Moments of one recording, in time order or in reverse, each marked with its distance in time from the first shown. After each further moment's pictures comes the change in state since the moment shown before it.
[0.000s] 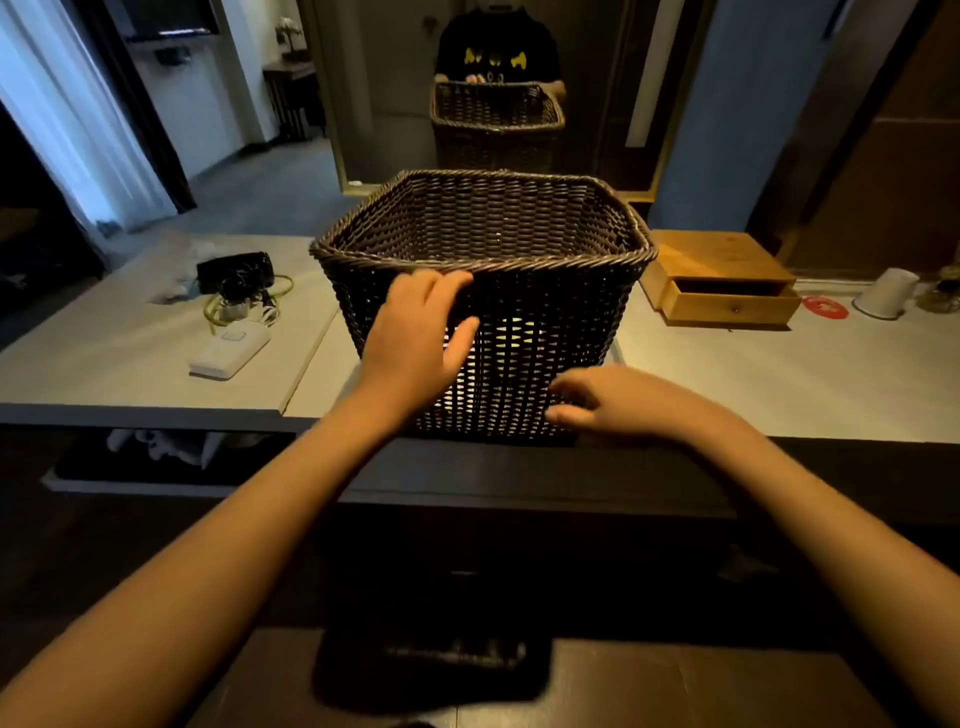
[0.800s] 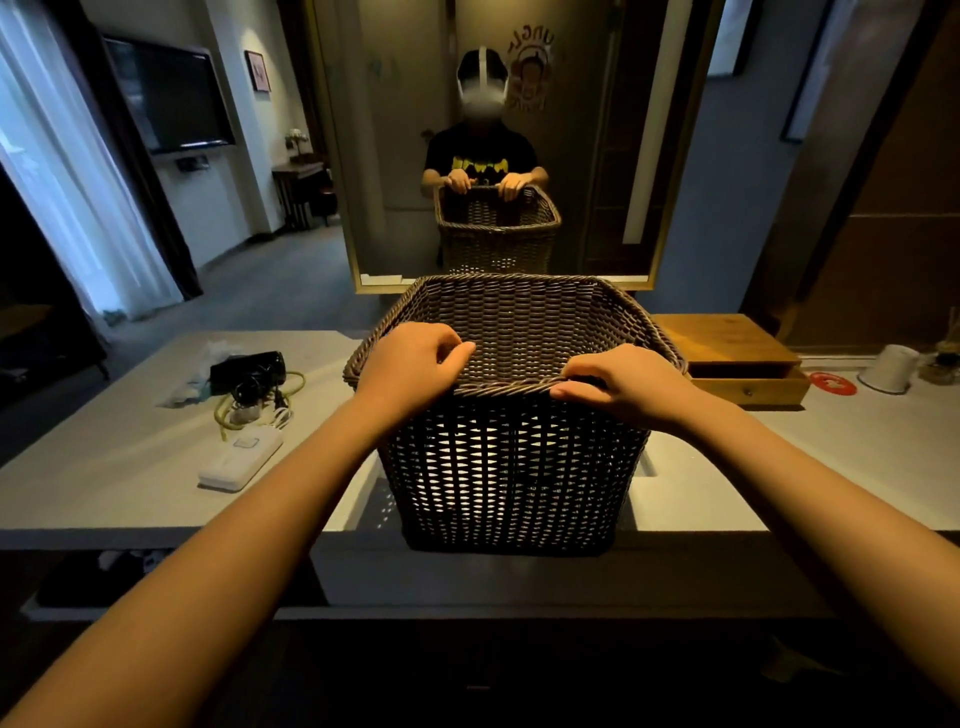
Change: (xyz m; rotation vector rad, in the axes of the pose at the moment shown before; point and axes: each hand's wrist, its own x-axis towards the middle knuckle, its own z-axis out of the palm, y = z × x) left_hand 0.097 -0.063 -0.022 -0.077 -0.101 -0.062; right_hand 0.071 0.022 -0.077 0.034 0.406 -0.162
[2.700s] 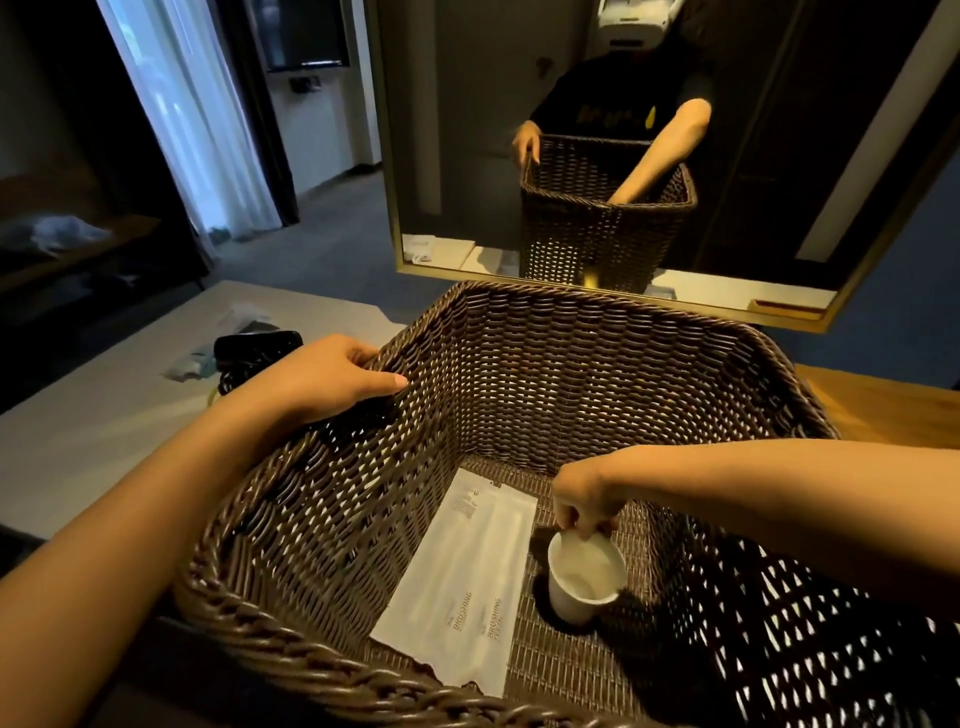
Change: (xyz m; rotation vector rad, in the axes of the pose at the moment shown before) left_hand 0.107 -0.108 0.016 -0.177 -0.369 -0.749; right_hand 0.217 0.114 0.153 -0.315 -1.167 -0.207
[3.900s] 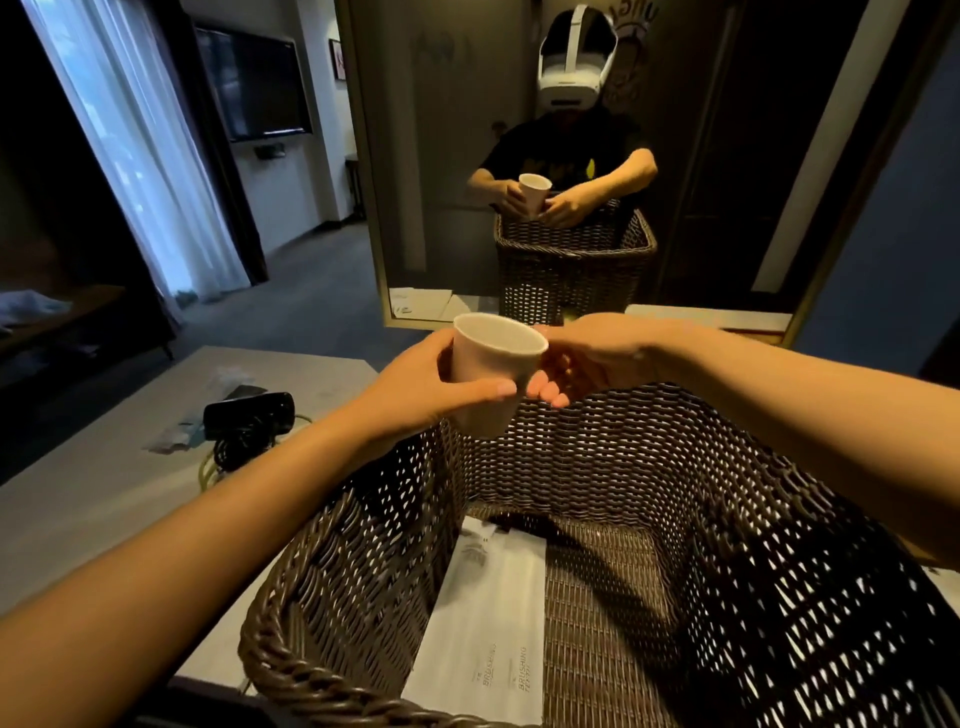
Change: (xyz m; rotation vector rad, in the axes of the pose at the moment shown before) left_hand 0.020 0.037 0.011 -0.374 -0.067 0.501; right_hand -0.092 0.037 -0.112 1.392 0.505 -0.261
